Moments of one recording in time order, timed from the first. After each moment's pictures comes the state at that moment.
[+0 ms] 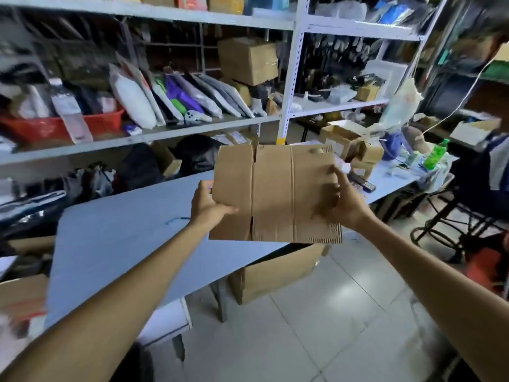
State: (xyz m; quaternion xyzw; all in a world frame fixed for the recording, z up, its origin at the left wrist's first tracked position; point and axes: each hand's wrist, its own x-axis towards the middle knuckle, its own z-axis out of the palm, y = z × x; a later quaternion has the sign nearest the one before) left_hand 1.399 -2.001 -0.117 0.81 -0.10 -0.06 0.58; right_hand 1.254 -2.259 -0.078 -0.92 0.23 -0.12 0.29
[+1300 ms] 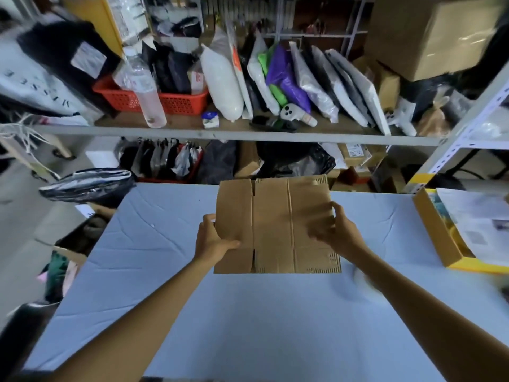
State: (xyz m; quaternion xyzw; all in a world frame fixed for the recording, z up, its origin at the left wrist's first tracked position) left_hand 1.664 -2.015 -0.253 0.86 0.17 -0.01 0.49; right_hand 1.693 -2.306 -0.208 -0.93 0.06 0.09 0.36
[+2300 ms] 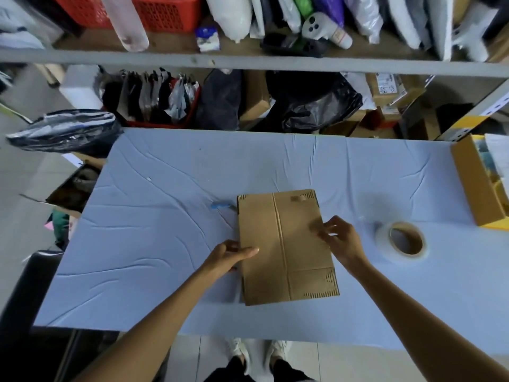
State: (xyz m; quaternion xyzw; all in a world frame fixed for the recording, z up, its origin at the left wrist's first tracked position) left_hand 1.598 -2.005 -0.353 0.71 0.24 -0.31 0.58; right_hand 1.643 -2.287 -0.332 -0.84 0.17 0.15 0.49
